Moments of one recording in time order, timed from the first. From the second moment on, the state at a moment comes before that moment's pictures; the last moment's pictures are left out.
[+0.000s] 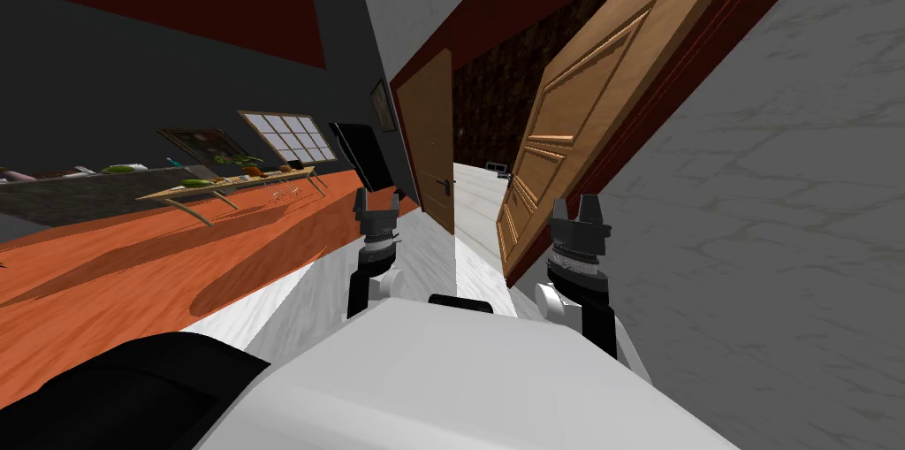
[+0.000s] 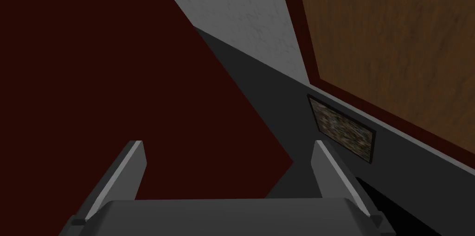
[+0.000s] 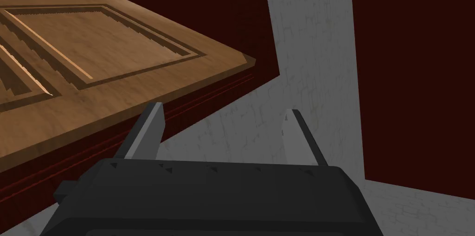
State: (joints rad) arm 0.48 0.02 -0.04 -2.30 0.08 -0.61 0.12
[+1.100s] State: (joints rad) arm 0.32 0.06 -0.09 -2.04 0.05 -0.58 0.15
